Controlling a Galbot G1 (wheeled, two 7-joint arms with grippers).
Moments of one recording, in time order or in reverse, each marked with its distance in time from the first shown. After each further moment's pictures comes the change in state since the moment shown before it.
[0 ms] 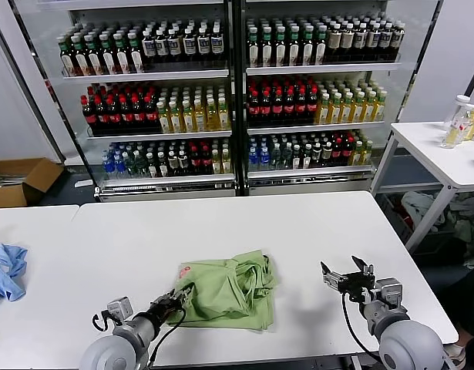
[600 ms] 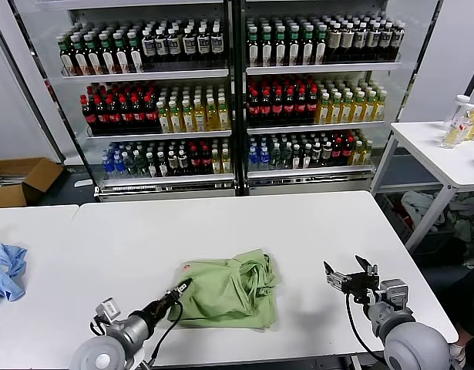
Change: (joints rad) left arm 0.029 -0.051 -0.113 -0.010 -0.280 -0.022 0.043; right arm -0.026 -0.010 0.029 0.026 0.012 0.002 0.001
